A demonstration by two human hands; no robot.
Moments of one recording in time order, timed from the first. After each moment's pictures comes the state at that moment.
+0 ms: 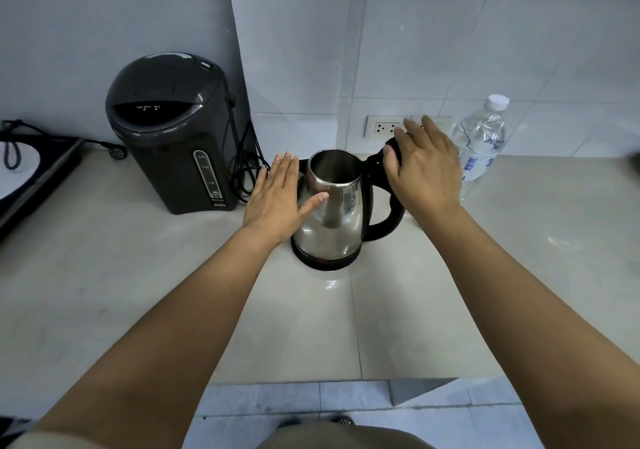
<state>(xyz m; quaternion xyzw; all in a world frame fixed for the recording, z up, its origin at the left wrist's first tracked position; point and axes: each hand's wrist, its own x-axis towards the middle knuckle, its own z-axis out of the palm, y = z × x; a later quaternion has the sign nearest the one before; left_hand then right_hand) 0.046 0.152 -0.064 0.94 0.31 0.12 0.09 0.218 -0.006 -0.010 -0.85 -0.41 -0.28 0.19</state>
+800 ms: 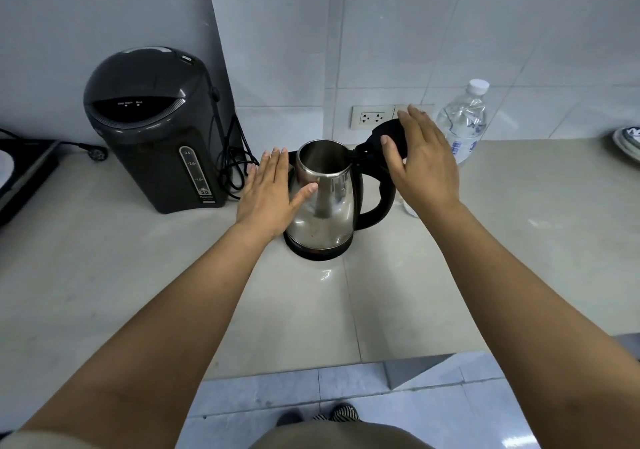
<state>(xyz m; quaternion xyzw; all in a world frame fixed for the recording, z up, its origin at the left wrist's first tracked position) 0.043 0.149 -0.067 0.94 0.31 0.11 0.11 0.213 -0.026 -0.016 -0.85 -0.38 -0.22 0.29</state>
